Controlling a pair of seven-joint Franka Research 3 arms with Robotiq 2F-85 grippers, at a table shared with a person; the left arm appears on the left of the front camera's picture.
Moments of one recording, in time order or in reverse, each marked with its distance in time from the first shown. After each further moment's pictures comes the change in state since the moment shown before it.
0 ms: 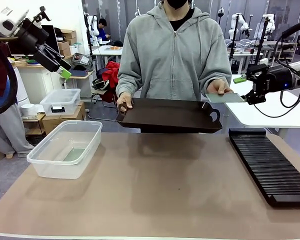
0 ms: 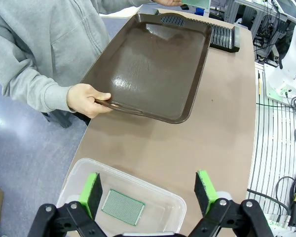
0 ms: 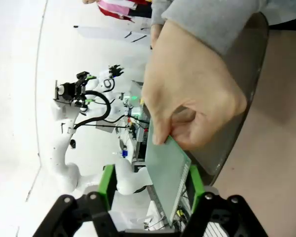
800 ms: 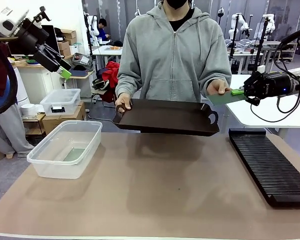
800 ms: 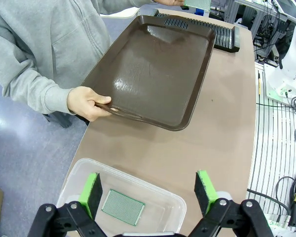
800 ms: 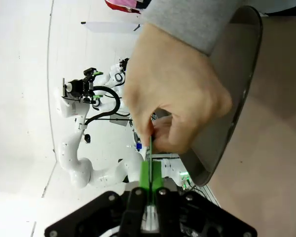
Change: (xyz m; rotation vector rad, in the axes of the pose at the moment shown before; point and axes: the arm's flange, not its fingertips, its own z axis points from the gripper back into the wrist) left arm 0.000 0.000 0.000 0.000 0.000 0.000; right arm 0.007 -0.023 0.000 0.066 0.046 -0.062
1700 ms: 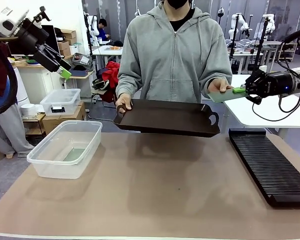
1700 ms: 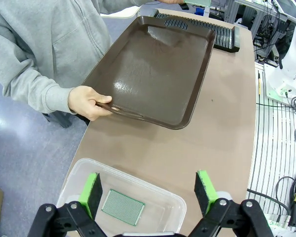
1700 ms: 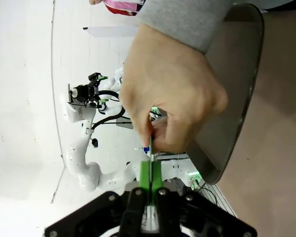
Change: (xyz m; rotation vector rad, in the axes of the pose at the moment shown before) left arm 0.000 0.000 0.000 0.000 0.000 0.000; right arm 0.000 0.003 0.005 0.018 -0.011 -0.053
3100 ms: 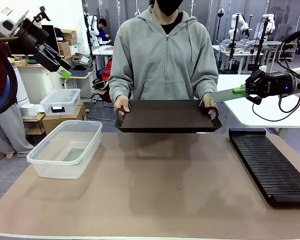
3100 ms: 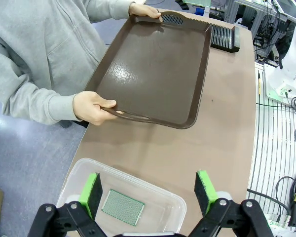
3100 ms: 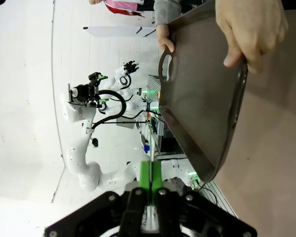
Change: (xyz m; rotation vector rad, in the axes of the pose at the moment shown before) left arm 0.000 0.000 0.000 0.000 0.000 0.000; right arm 0.000 0.000 0.000 0.001 0.002 0.000
